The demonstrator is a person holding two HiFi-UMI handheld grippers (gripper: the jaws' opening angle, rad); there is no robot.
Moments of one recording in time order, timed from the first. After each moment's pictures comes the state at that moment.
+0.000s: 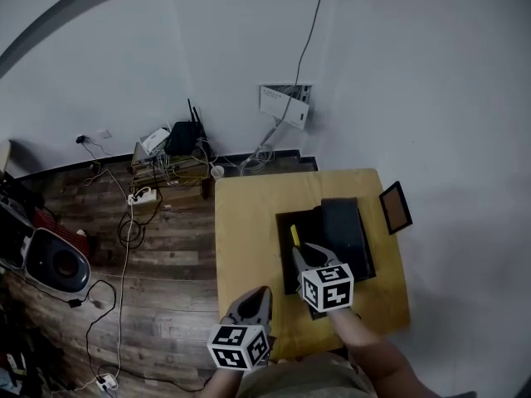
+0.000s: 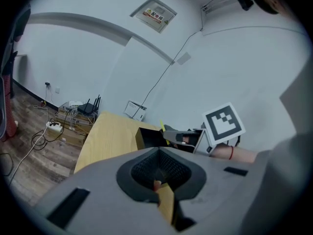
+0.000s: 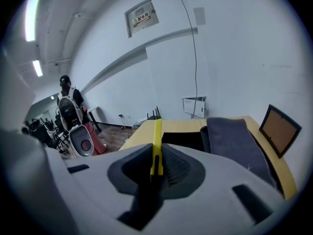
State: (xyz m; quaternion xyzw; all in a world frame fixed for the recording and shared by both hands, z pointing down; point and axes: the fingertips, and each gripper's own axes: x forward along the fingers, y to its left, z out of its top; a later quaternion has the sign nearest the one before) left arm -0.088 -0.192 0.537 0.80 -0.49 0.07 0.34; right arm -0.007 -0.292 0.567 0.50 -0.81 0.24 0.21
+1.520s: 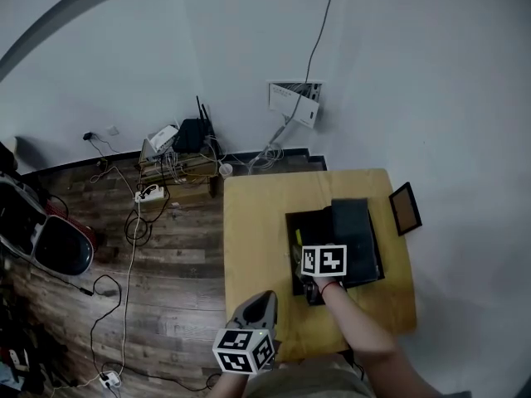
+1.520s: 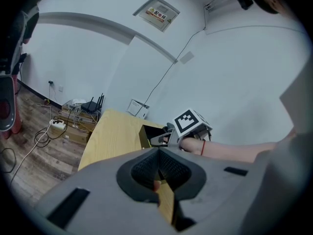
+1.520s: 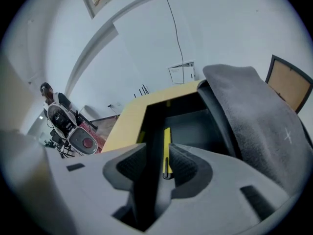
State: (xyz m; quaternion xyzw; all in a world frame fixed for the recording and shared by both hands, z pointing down) left arm -0.097 -0.184 0.546 0.79 -0.50 0.07 0.35; right arm -0.009 -0.317 0.660 0.50 -0.72 0.40 0.27
